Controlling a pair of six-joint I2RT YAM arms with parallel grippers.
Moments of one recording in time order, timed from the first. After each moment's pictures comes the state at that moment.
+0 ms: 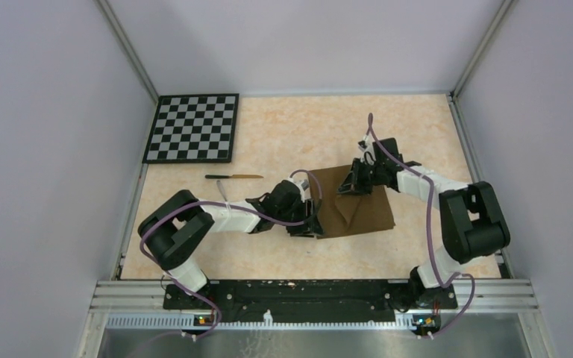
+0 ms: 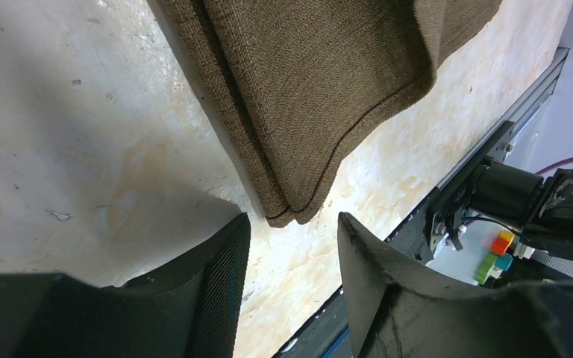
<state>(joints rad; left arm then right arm) -0.85 1.66 0.72 0.15 0.34 -0.90 0.27 1.56 0.84 -0.21 -0.55 0.52</state>
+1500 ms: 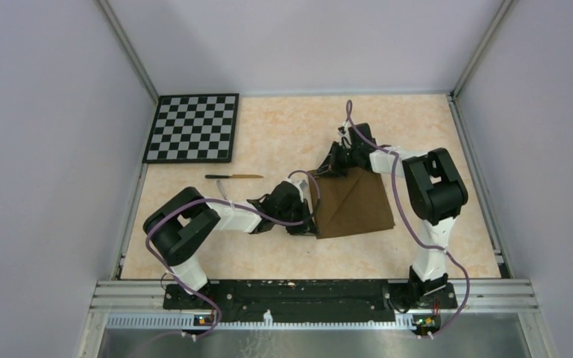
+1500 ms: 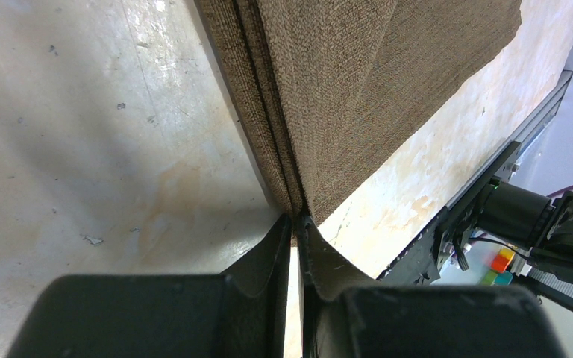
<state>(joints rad) -0.85 1.71 0.70 0.21 0.32 -0.92 0.36 1.98 1.18 -0.03 -0.58 0.70</state>
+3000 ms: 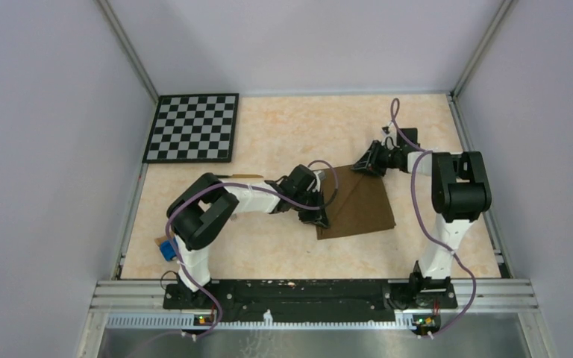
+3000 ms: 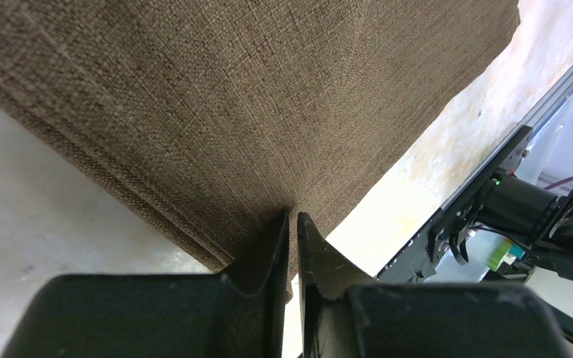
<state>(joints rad) -0.82 1.89 1.02 -0.02 0.43 -0.78 0.05 1.94 1.06 0.02 -0.70 0.52</state>
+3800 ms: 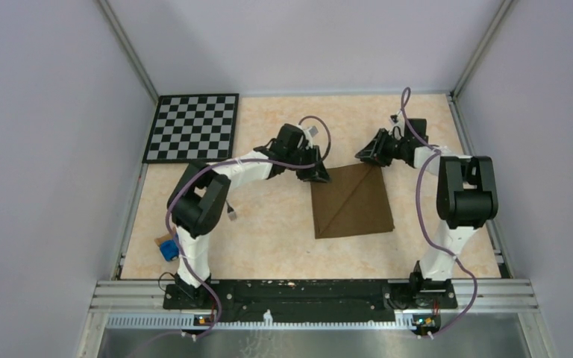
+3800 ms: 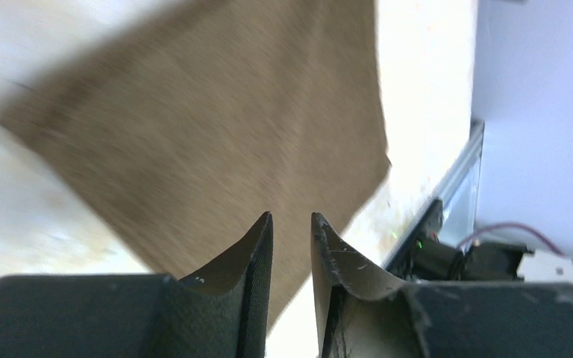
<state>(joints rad) -0.65 1.94 1.32 -0.09 0.53 -0.70 0.00 1.86 1.09 0.00 -0.70 0.54</state>
